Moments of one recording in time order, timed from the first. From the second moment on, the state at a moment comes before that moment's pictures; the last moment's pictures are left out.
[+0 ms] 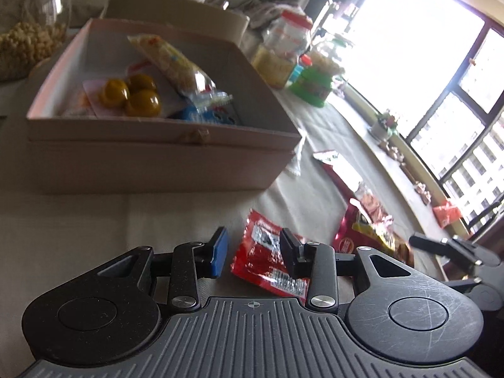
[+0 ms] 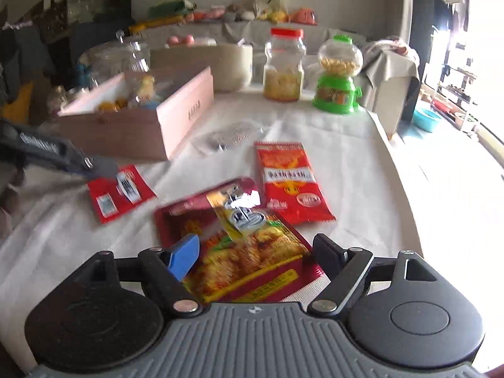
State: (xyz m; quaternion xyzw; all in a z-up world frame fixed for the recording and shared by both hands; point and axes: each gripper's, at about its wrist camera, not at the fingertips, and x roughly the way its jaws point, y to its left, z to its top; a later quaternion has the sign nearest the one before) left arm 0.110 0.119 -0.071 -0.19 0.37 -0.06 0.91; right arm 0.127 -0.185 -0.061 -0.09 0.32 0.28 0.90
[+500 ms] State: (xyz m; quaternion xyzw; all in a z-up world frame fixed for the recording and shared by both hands) left arm 0.105 0.094 -0.059 -0.22 0.39 -0.14 0.88; right arm 0.112 -0.142 -0.065 -0.12 0.28 0.34 0.89
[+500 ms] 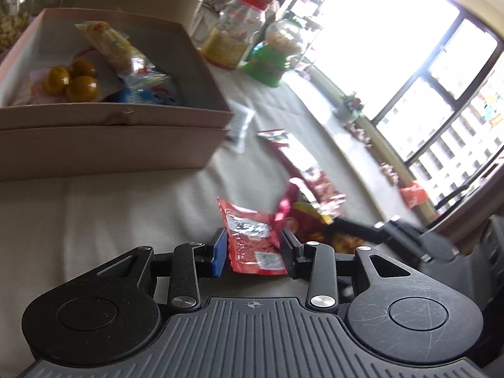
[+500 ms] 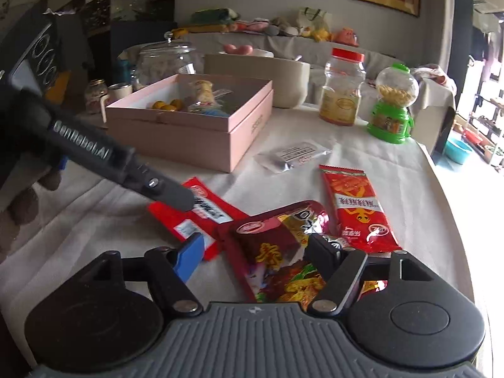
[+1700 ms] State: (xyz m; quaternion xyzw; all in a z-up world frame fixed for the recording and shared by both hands) left arm 0.119 0.041 -0.050 -0.22 0.33 -0.13 0.91; right arm 0.108 -0.217 -0.083 -0.03 0.31 0.26 0.91
